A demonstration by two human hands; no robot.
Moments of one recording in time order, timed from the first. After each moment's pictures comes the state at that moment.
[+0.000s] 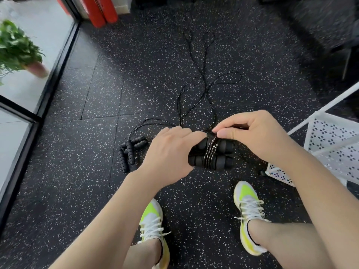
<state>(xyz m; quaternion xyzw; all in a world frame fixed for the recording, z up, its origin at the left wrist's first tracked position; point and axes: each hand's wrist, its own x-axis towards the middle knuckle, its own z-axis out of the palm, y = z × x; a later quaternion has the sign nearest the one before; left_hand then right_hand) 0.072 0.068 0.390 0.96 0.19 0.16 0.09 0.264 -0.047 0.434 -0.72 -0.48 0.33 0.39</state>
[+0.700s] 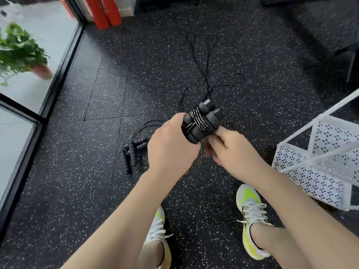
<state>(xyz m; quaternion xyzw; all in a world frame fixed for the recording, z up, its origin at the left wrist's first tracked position) 0.091 0.060 0.418 0.82 0.48 0.17 0.25 0.215 -0.033 0.413 -0.75 -0.45 0.34 0.34</state>
